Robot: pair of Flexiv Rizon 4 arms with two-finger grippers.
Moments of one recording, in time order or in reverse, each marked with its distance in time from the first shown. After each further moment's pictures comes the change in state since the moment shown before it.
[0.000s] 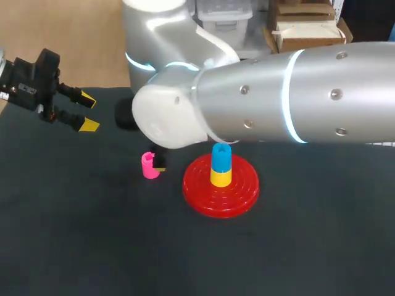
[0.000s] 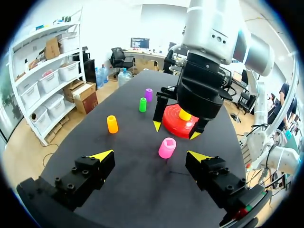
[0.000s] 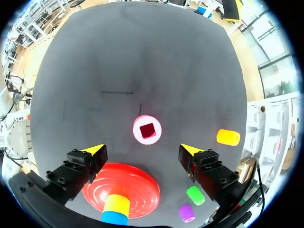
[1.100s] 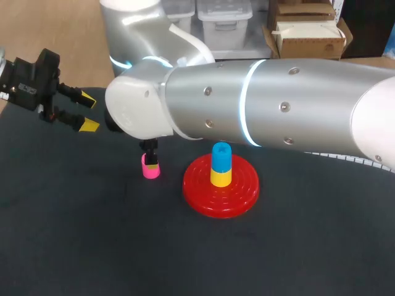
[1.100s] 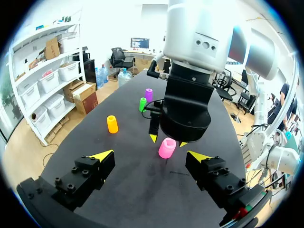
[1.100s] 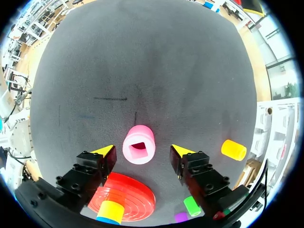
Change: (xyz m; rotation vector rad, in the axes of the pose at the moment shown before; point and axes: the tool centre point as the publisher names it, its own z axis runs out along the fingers) left arm 0.000 0.000 0.000 0.000 0.000 0.000; right arm -0.015 -0.010 0.020 -0.064 0.051 -0.010
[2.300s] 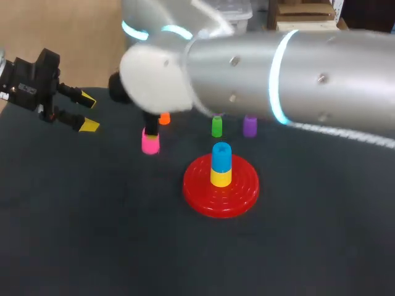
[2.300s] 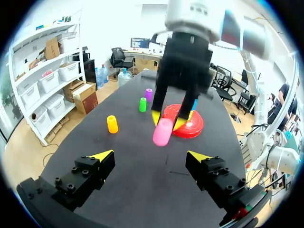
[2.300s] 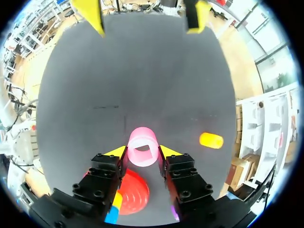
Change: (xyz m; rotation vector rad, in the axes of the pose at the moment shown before) left arm 0.000 0.000 0.000 0.000 0.000 0.000; right arm 0.008 -0.018 -0.068 0.055 -0.113 0.073
